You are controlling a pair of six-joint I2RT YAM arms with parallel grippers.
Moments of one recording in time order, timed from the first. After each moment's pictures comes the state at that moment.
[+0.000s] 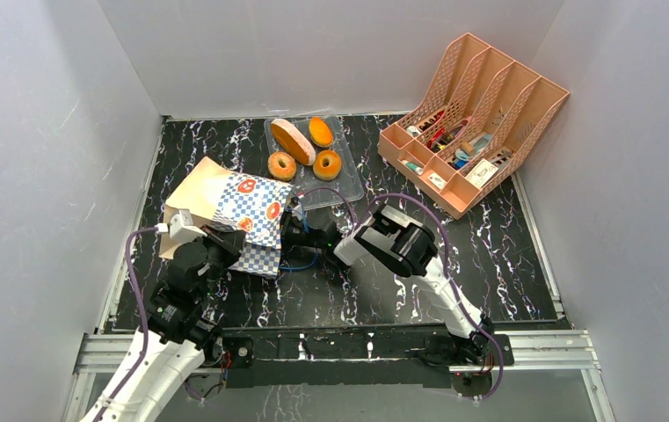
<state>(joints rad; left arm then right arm) -0.44 0.36 0.42 -0.38 -0.27 -0.87 0.90 2.38 1.23 1.13 -0.46 1.65</state>
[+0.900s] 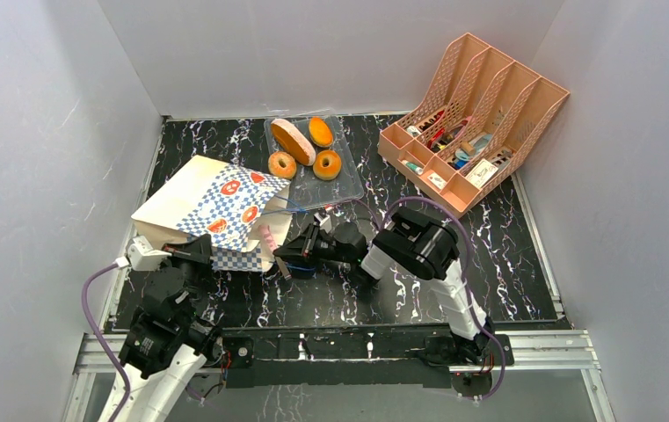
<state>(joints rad) -0.44 0.10 0.48 -0.59 -0.59 -0.98 0.87 2.21 0.83 1.31 -0.44 1.61</state>
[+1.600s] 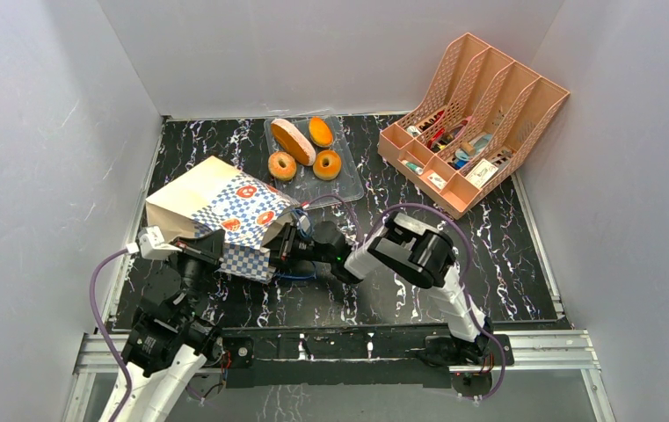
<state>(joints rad) -0.44 0.10 0.46 -0.46 -0.38 -0.83 0.96 2.18 0.99 1.14 -0.39 1.52</state>
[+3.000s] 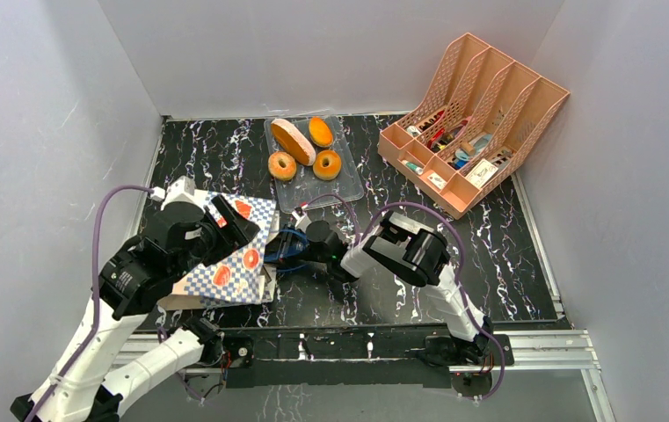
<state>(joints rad) -0.62 0.73 1.15 -1.06 -0.26 -0.94 0.97 2.24 1.04 1.04 -0.32 1.39</state>
